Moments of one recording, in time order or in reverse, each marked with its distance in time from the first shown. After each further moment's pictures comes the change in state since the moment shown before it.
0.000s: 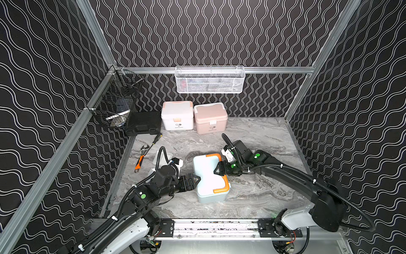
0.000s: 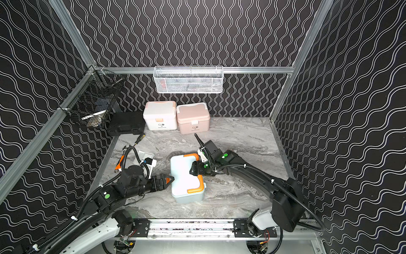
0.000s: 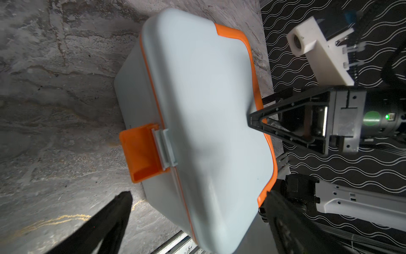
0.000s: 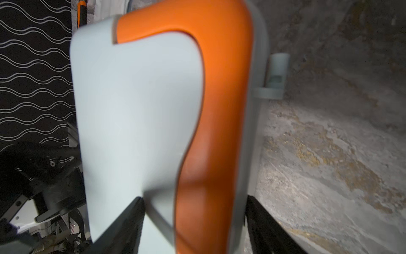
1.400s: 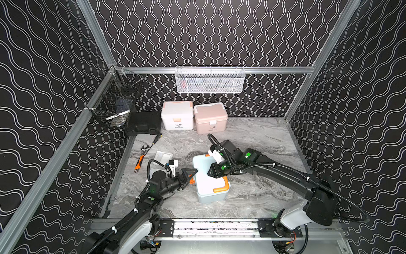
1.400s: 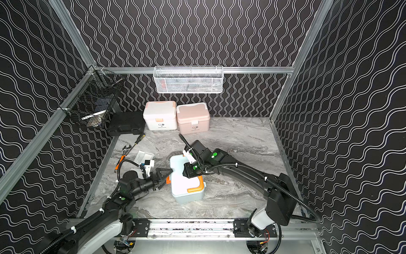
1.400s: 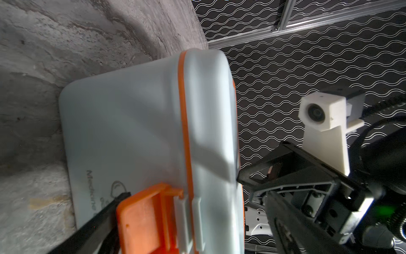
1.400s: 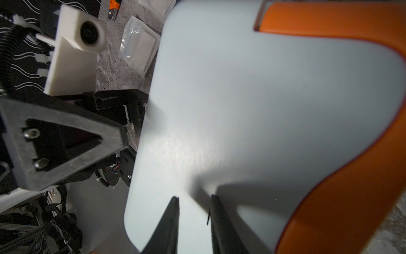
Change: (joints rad) left arm 0.312 0.175 -0.463 1.025 0.418 -0.380; right arm 0.146 0.063 0.130 -0.048 0.024 -0.104
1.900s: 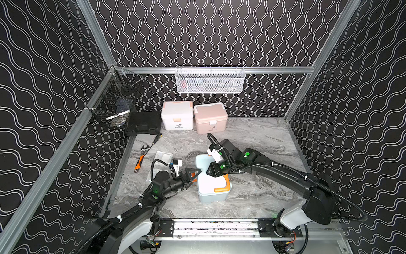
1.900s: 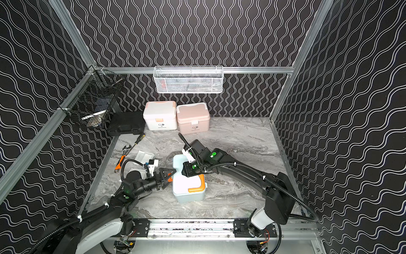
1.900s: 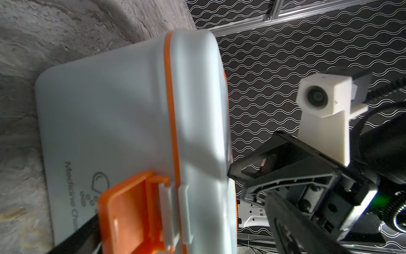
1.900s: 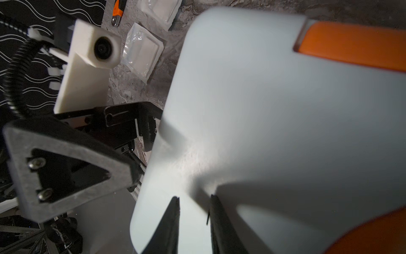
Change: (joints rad) left arm -0.082 0.108 -0.004 0.168 -0.018 -0.044; right arm 0.001 0.017 0.009 0.027 0.000 0.005
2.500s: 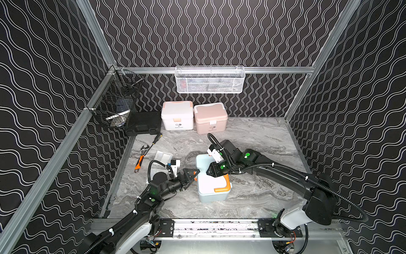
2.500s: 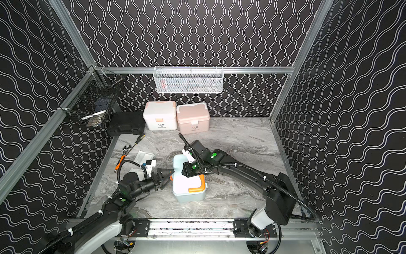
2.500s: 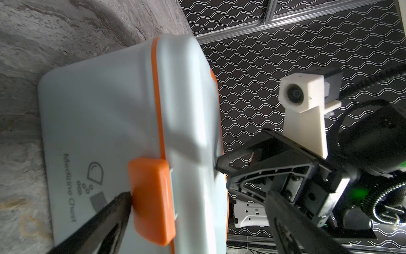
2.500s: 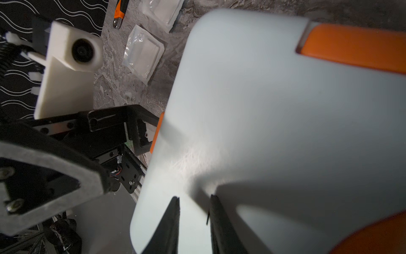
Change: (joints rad) left arm 0.003 -0.153 0.003 -0.146 -0.024 0.001; right arm 0.001 -0.011 -0.018 0.018 0.004 0.002
